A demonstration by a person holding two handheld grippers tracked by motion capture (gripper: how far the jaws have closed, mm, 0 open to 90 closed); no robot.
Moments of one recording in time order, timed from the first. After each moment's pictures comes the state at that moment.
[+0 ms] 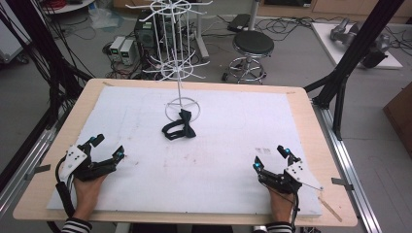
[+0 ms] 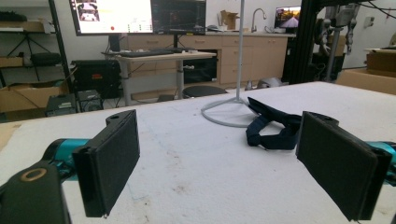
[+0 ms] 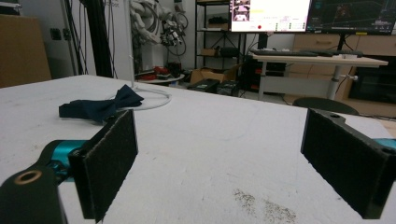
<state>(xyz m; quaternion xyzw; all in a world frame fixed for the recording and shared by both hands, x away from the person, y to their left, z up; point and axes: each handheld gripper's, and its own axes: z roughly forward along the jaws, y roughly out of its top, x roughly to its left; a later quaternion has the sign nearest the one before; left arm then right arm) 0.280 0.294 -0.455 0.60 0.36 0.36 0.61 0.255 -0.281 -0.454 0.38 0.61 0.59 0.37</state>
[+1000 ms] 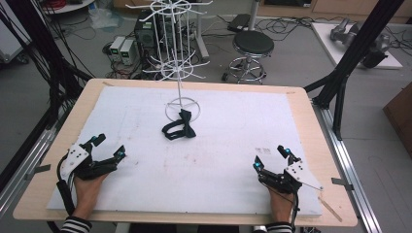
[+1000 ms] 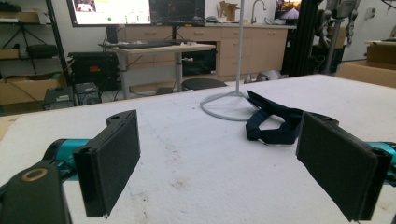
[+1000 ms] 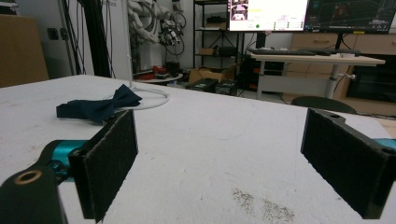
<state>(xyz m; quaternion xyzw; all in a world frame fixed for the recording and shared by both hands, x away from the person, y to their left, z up) 0.283 0.292 -0.453 0.62 0.36 0.35 0.60 0.255 -0.281 -0.454 0.39 0.61 0.58 0.37</state>
